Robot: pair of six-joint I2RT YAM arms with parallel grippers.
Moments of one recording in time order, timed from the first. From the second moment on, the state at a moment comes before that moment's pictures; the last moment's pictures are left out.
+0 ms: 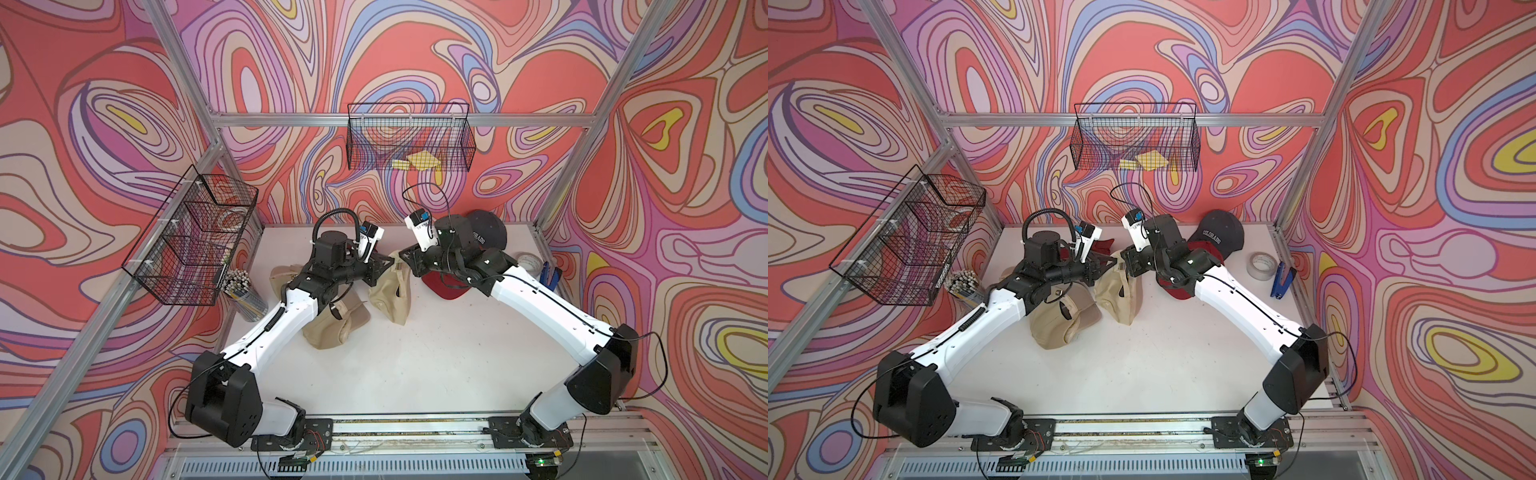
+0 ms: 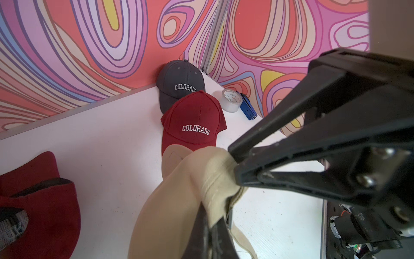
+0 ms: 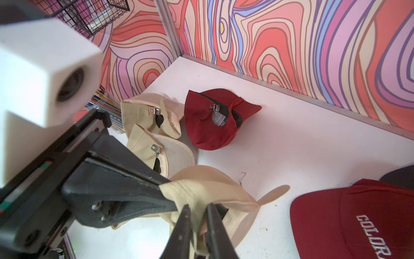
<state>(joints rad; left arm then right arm) -0.39 1.39 1.11 -0.10 0.59 -0.13 0.66 1.59 1.55 -0.49 -0.17 0.14</state>
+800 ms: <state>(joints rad) -0.39 1.41 1.13 -0.14 0.55 -0.18 0.66 1.59 1.55 -0.51 -0.17 0.13</state>
